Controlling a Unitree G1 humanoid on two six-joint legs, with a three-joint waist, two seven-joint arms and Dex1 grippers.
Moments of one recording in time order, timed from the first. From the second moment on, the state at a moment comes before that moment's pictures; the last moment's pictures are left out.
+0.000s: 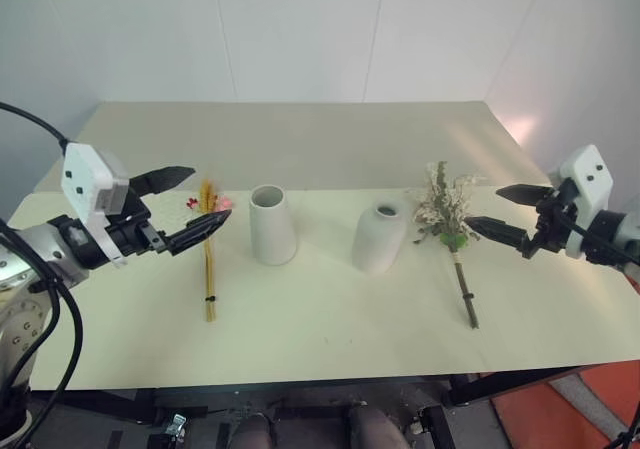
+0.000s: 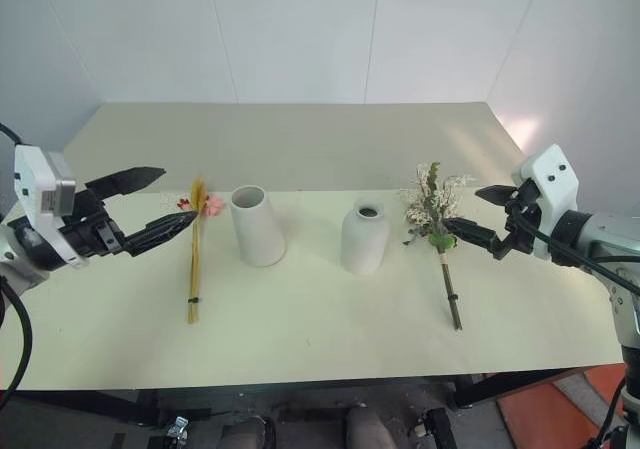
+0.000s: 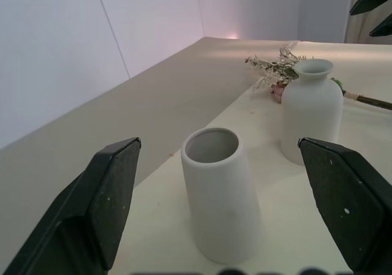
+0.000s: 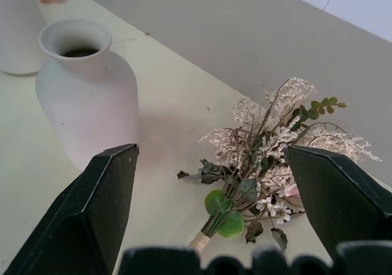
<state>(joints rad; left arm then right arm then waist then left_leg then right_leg) -0.21 0.90 0.45 -0.46 -0.75 0.58 -0.78 -0.38 -0.97 -0.29 -0.18 0.49 0.69 0.88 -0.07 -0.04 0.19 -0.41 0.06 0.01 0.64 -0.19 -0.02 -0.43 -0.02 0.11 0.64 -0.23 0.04</state>
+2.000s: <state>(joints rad) -0.23 0.93 0.46 -0.48 -0.83 0.59 -0.87 -0.92 -0.69 -0.24 0.36 0.30 0.97 0.56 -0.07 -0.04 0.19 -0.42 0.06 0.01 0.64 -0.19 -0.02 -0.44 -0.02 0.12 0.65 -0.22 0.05</state>
